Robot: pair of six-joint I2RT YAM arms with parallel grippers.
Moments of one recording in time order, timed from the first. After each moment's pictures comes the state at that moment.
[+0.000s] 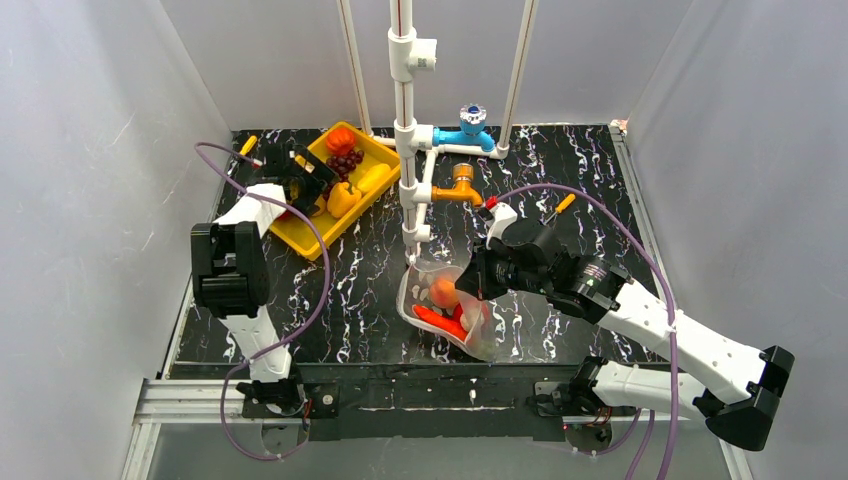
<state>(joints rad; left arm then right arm) 0.02 1.84 1.29 -0.28 0.13 -0.86 0.96 1.00 1.02 -0.61 -0.04 0.60</state>
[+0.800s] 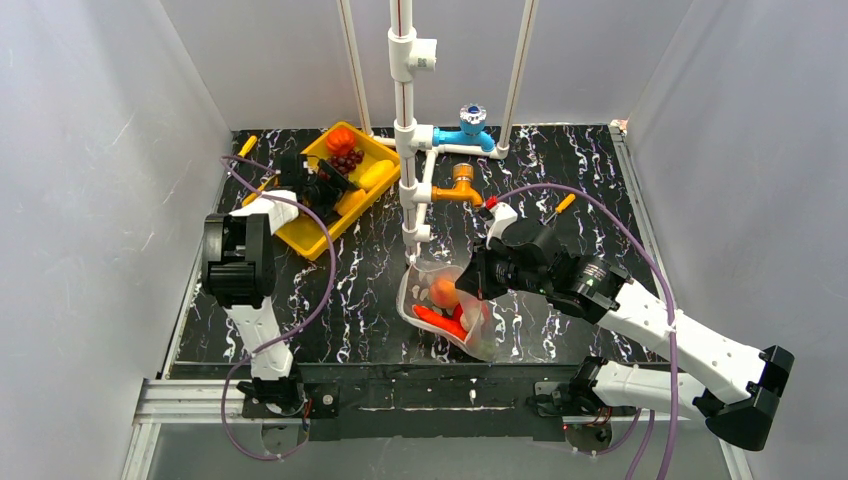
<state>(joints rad) -0.02 1.93 1.24 -0.16 0.30 -0.93 0.96 1.00 1.02 -0.61 -0.04 0.60</state>
